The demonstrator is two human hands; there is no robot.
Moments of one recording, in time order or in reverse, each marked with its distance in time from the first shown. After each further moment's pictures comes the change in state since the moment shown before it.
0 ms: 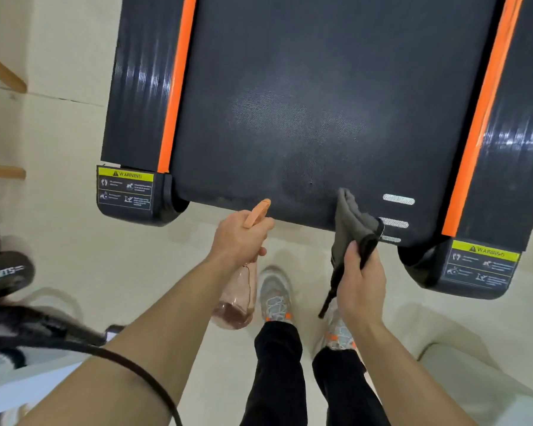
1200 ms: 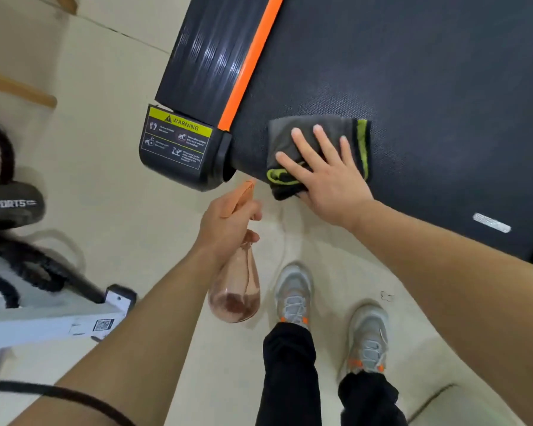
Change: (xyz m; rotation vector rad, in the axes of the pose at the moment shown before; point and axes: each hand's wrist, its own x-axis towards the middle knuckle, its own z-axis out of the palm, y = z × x) left_hand 0.017 -0.086 -0.072 -0.461 0.123 0.043; right_hand 0.105 -0.043 0.169 -1.331 -0.521 -1.296
